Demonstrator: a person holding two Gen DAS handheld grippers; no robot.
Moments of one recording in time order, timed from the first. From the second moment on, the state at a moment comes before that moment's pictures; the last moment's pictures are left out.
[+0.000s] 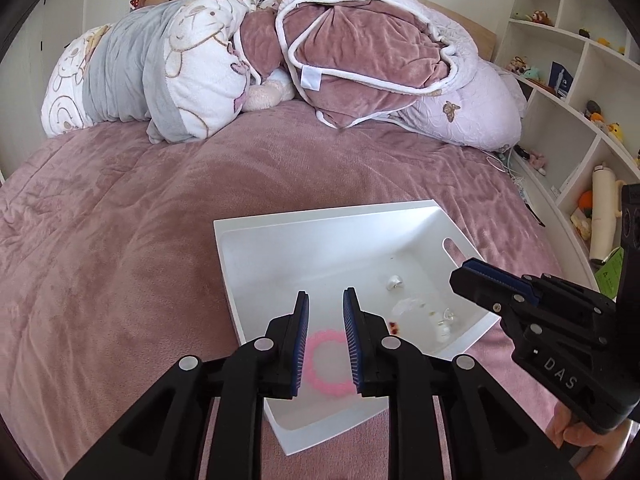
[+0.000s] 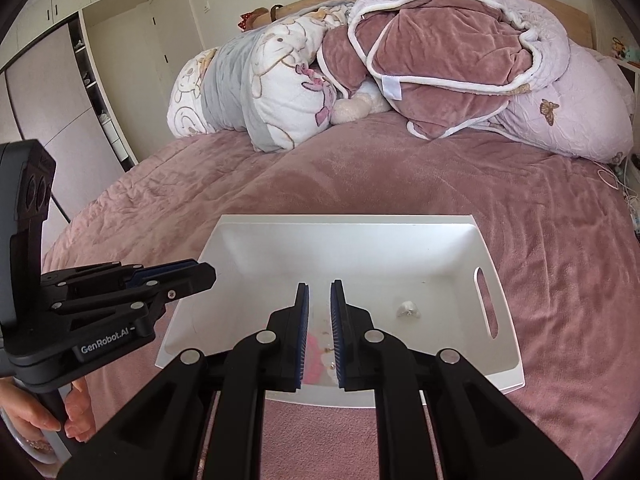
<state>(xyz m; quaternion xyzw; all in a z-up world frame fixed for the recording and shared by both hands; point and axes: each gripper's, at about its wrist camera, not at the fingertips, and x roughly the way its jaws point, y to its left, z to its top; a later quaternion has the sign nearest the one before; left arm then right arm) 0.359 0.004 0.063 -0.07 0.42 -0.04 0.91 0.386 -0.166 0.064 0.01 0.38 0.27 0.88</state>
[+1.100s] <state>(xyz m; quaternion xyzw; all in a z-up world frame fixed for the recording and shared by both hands) 0.150 0.018 0.076 0.03 0.30 -0.02 0.95 0.217 -0.167 0.060 -0.08 0.30 0.32 0.89</state>
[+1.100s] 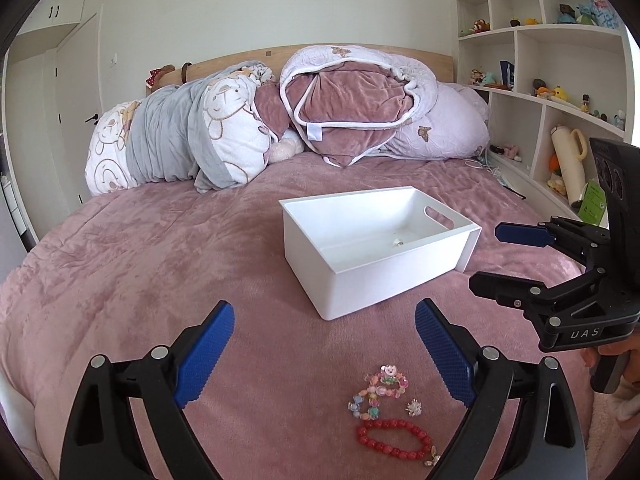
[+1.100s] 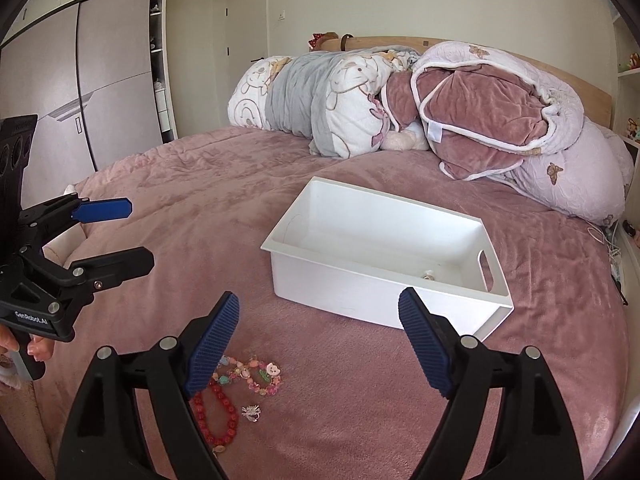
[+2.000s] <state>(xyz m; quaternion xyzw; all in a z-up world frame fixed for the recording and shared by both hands) 0.134 0.020 -0.053 -0.01 0.41 -0.07 0.91 0.229 -0.125 -0.065 -0.12 0.39 0.33 0.85</state>
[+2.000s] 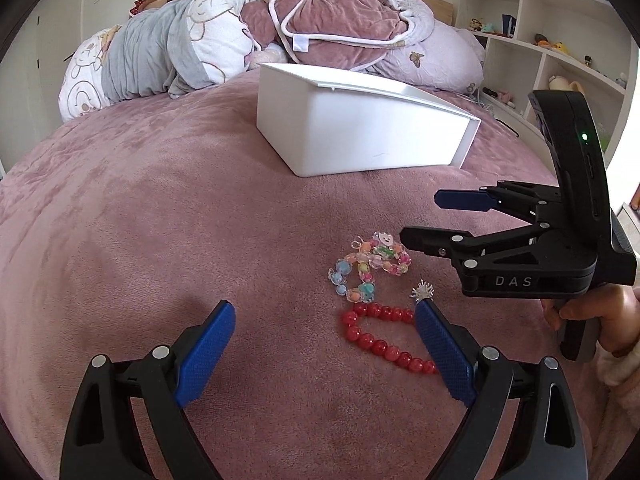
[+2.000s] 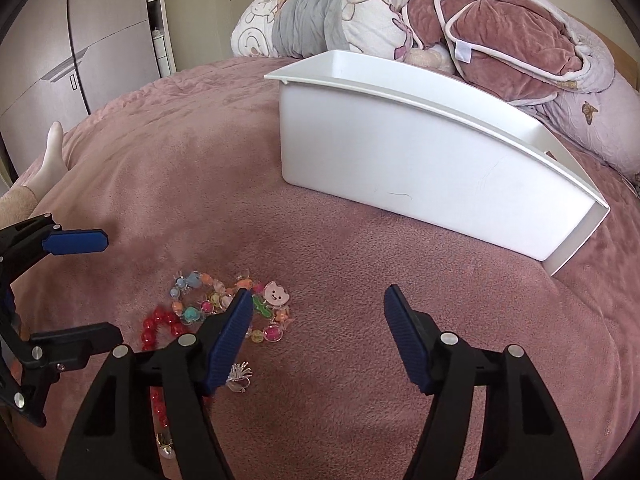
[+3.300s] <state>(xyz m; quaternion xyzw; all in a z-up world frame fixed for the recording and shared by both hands) 0.115 0.028 -0.081 -0.09 0.46 -0.12 0.88 0.204 -0.124 -0.075 -0.13 0.42 0.37 0.82</state>
